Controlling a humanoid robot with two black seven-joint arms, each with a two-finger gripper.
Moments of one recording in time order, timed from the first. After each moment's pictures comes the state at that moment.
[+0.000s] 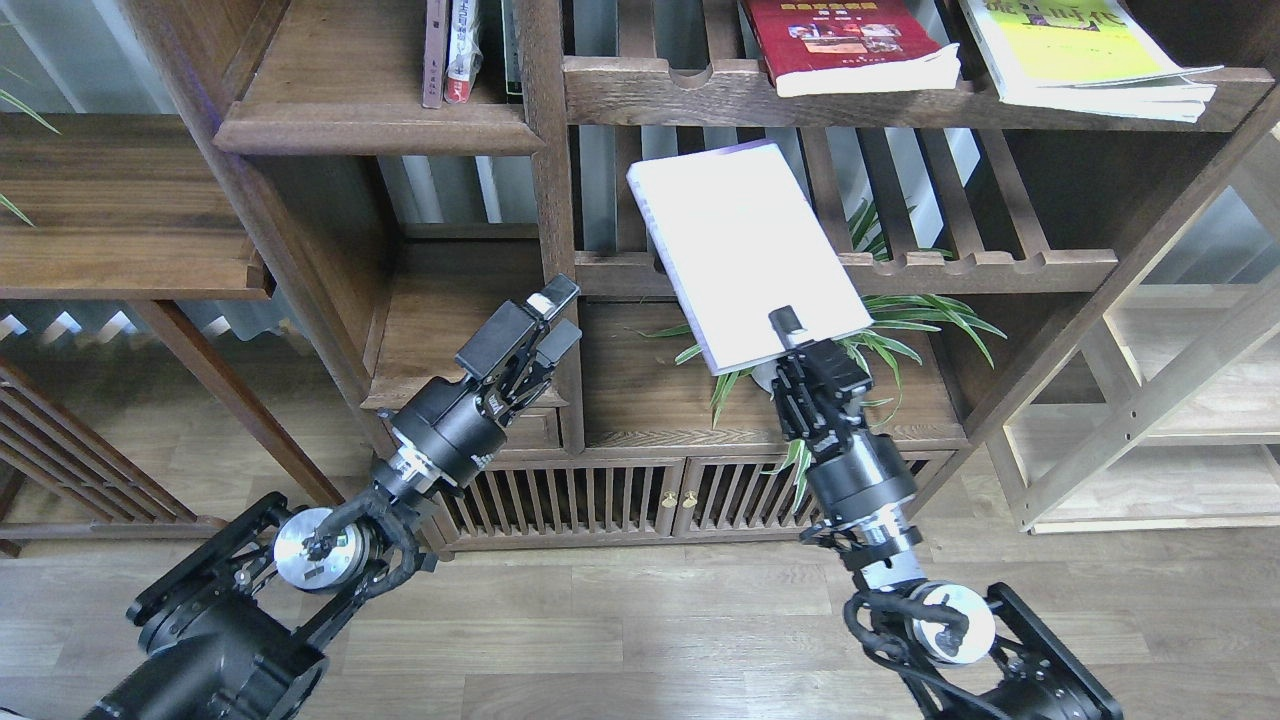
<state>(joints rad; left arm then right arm) -0.35 0.04 -0.91 -1.17 -0.31 -0.49 0.20 0.01 -0.01 1.15 1.28 0.25 0.58 -0.05</state>
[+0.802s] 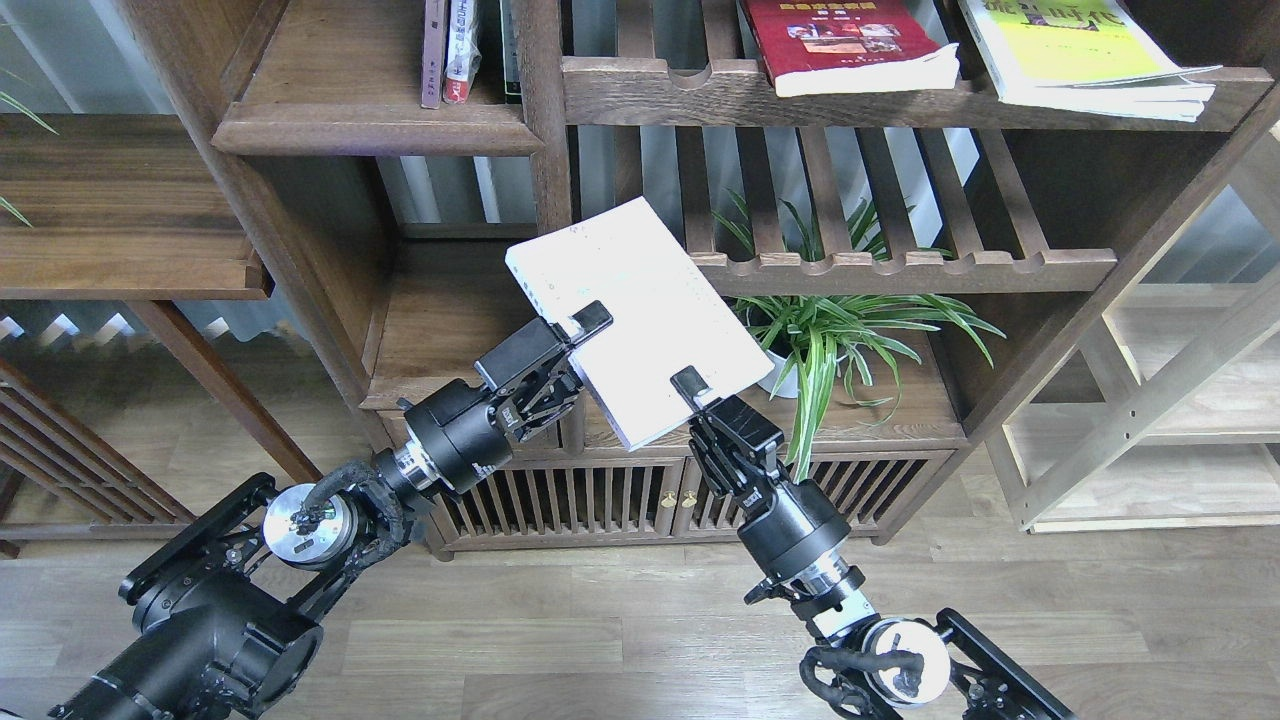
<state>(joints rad) -0.38 0.07 -0.92 -1.12 -0.38 -0.49 0.45 -0.01 -0.01 1.00 1.29 0.21 0.58 -0.06</state>
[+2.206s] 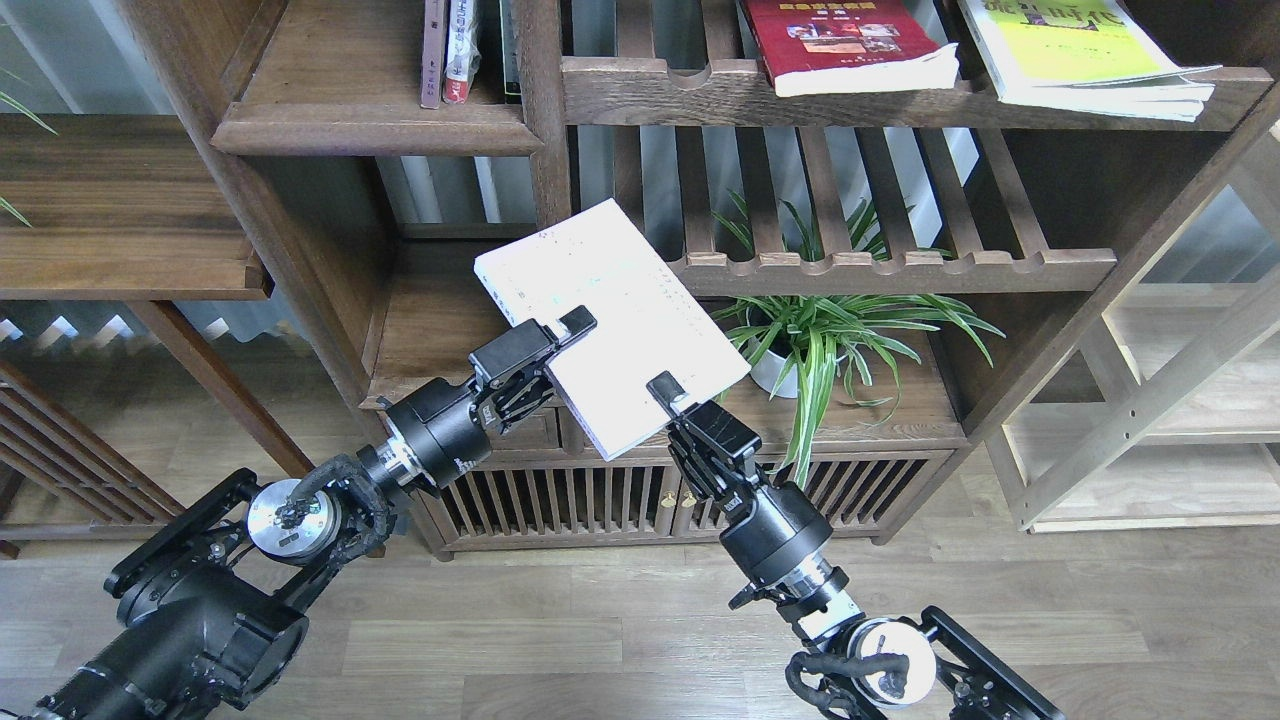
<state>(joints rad) -0.40 0.08 -0.94 -1.06 -0.36 -0.49 0.44 0.00 0.00 0.97 1.29 0.18 0.58 -0.06</state>
